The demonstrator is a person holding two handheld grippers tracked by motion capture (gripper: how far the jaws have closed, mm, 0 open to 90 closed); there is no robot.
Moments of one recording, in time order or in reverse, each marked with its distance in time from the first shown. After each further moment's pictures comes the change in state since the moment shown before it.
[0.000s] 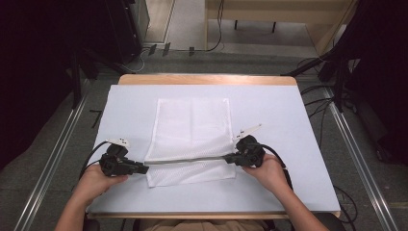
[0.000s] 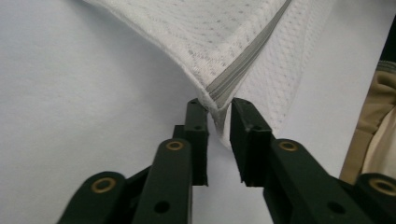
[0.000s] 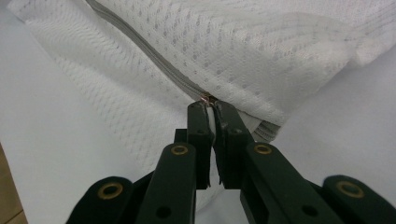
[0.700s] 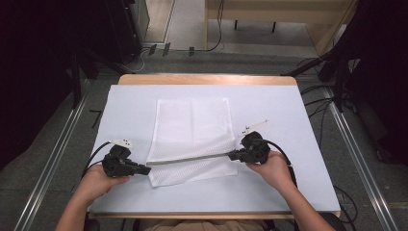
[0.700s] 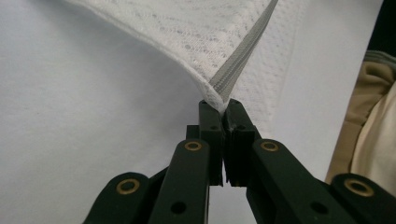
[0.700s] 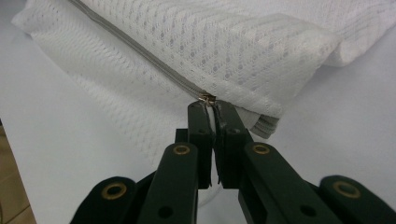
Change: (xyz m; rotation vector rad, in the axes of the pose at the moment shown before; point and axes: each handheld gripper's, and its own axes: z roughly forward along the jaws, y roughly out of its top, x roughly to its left) left arm -0.007 0.002 0.005 0.029 -0.013 0.053; right arm -0.011 0.001 -0.013 -0.010 0.014 0.019
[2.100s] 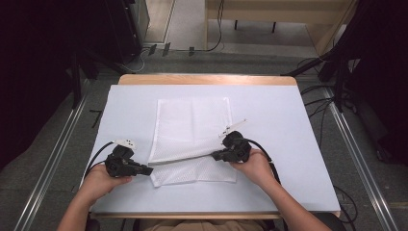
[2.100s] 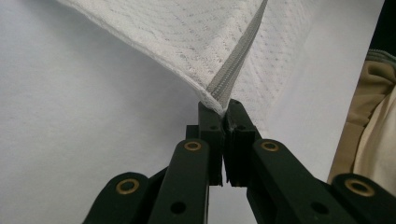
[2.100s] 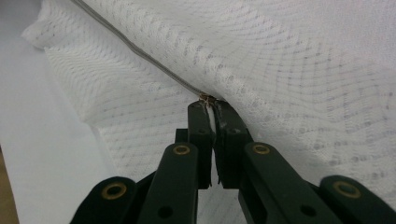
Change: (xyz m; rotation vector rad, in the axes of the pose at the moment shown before) left arm -0.003 0.003 0.004 0.003 -0.006 0.011; right arm 0.019 0.026 0.038 0.025 0.040 -0.055
